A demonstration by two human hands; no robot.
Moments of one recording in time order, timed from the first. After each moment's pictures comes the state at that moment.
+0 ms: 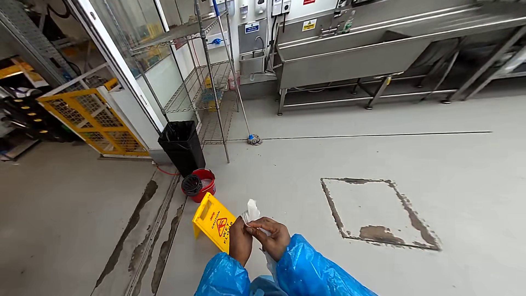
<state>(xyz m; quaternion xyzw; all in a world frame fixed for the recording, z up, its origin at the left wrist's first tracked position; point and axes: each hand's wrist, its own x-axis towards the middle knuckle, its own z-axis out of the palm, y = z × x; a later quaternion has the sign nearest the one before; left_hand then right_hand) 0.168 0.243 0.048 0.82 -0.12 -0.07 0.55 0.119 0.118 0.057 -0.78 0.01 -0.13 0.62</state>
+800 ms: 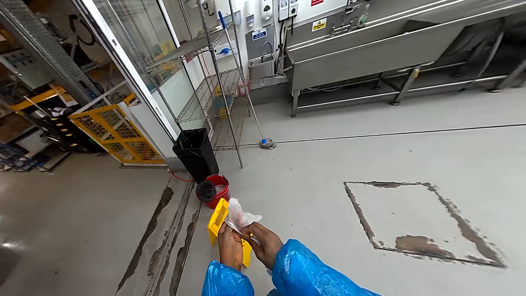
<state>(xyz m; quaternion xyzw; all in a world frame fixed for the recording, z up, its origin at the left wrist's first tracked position) 0.183 0.273 0.077 0.44 0.18 -0.03 0.88 0.145 0.154 0.052 -0.86 -0.13 -0.07 0.49</state>
